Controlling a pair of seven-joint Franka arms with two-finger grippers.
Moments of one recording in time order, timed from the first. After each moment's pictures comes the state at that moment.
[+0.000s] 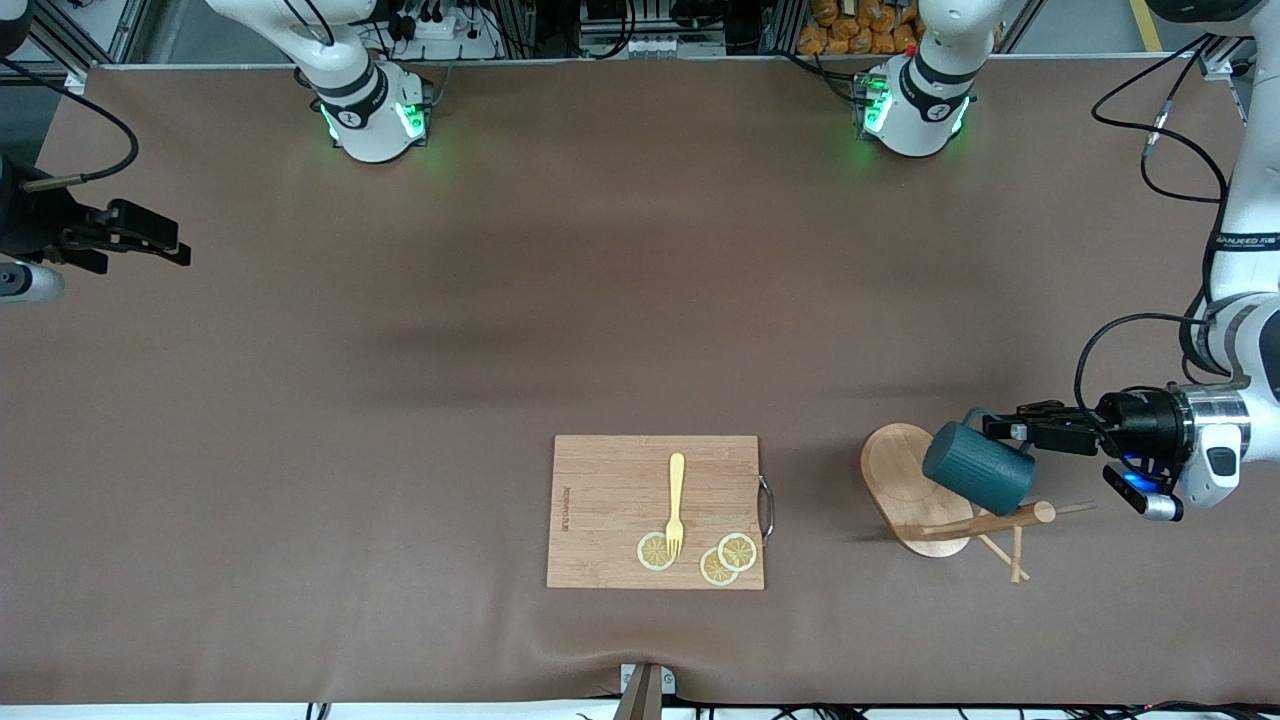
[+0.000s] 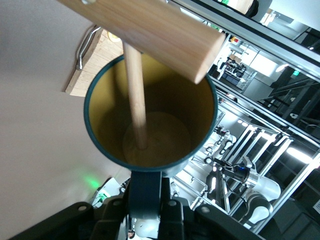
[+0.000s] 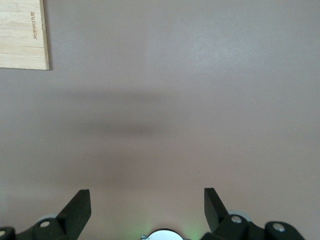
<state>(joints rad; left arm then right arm) 0.64 0.75 -0.57 -1.43 -0.91 1.65 -0.07 -0.04 0.06 0.03 -1.48 0.07 1.40 -0.06</state>
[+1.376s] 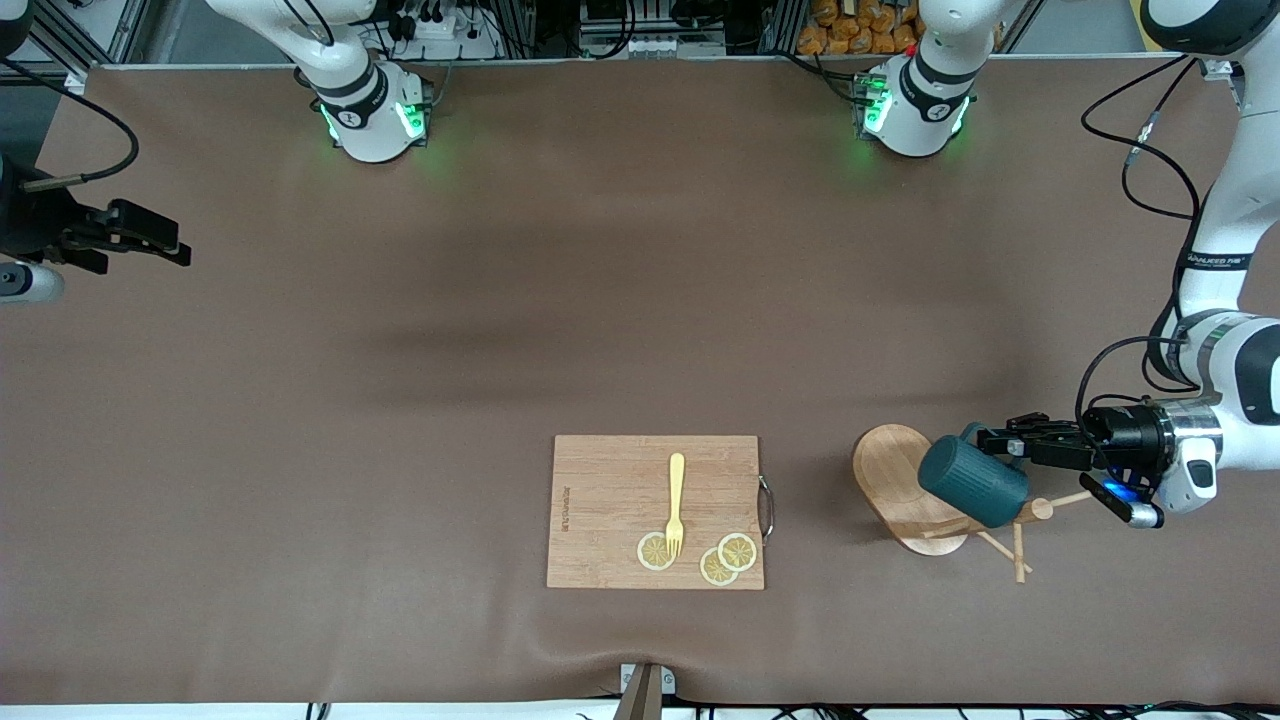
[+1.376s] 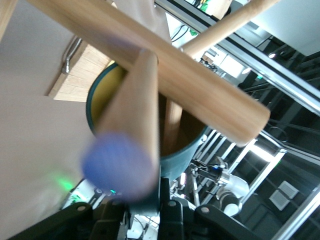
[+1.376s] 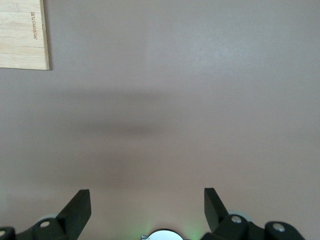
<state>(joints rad) 0.64 0.84 -0.55 -1.43 -1.02 1.66 -0.03 -0.04 0.06 0.03 -1.48 0.07 1.40 -0.06</state>
